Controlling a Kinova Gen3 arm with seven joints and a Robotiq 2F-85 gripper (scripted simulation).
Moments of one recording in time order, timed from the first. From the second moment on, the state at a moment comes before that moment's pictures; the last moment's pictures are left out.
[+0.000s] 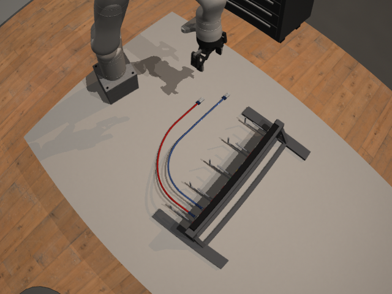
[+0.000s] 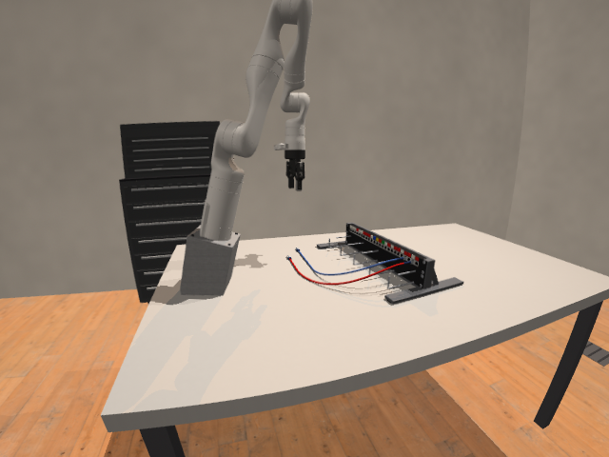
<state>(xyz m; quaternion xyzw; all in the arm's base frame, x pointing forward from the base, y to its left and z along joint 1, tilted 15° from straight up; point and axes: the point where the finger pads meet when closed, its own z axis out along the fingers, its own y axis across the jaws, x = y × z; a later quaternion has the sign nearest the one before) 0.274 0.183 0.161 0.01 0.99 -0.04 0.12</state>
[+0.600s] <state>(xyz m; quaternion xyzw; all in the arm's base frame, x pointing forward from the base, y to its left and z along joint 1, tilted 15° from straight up) 0.271 0.184 0.161 0.00 0.99 -0.04 0.12</state>
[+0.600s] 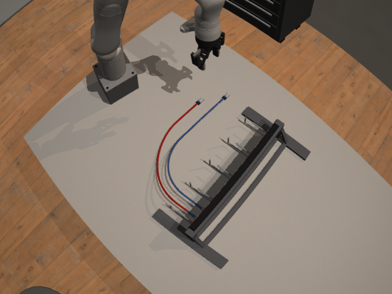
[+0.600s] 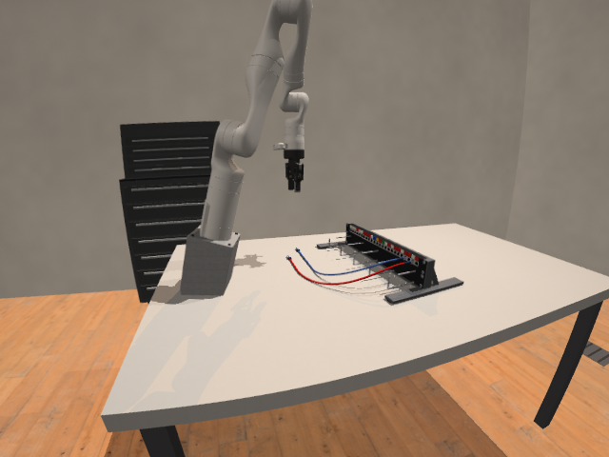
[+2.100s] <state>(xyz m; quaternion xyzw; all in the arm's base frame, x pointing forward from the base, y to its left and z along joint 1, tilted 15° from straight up) 0.272 0.182 0.161 -0.01 0.99 -0.04 0.13</state>
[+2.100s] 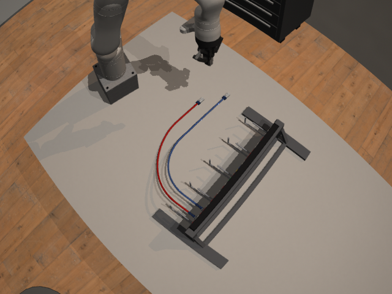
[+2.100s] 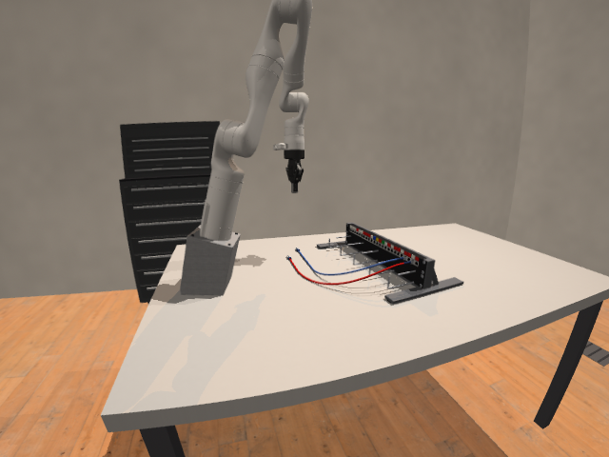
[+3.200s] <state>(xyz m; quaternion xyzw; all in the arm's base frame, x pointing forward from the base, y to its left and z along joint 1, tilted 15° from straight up) 0.333 0.096 0.166 -0.50 0.81 -0.28 0.13</state>
